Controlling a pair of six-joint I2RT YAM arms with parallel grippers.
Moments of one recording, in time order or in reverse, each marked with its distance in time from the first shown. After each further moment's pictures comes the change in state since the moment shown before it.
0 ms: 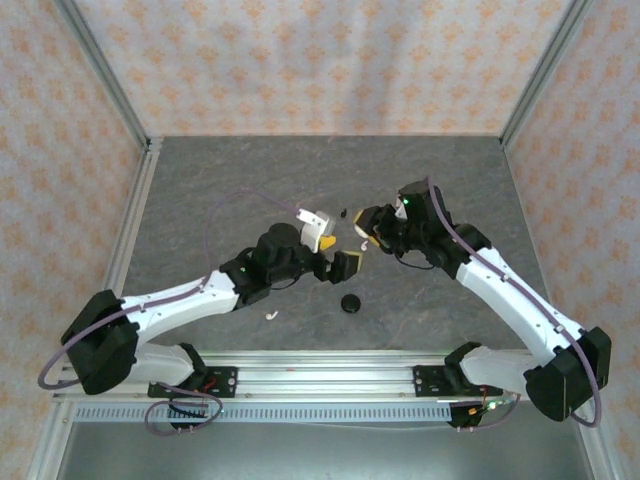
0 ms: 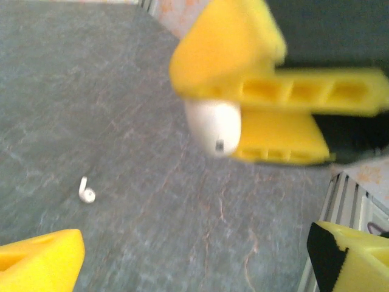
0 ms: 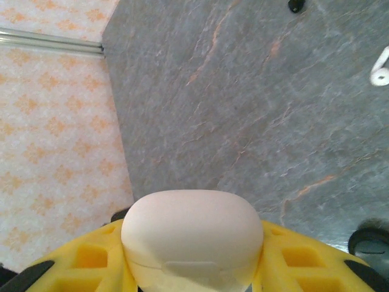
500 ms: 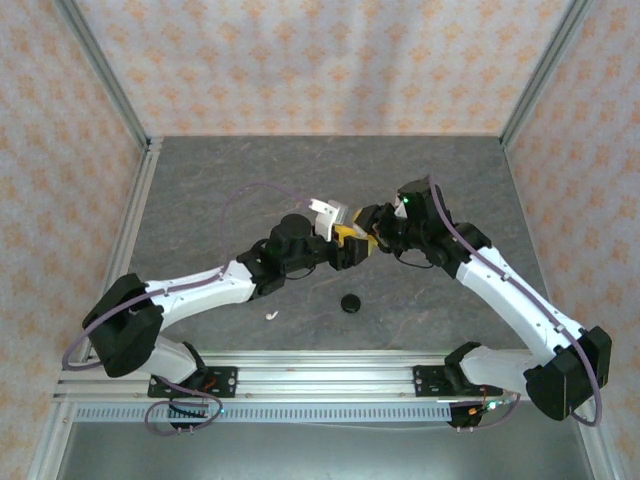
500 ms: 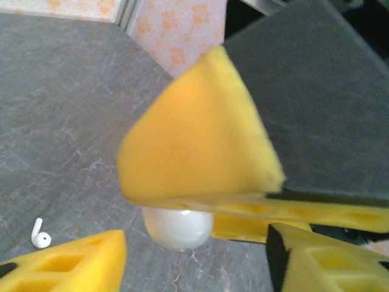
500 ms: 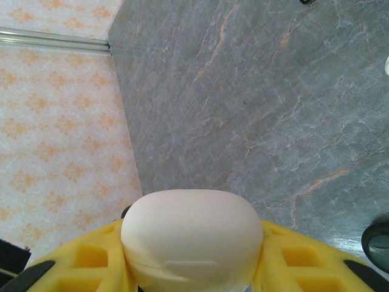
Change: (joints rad) left arm 0.000 0.125 0.072 0.134 0.046 -0.091; right arm 0.002 0.002 0.006 0.004 -0.013 0.026
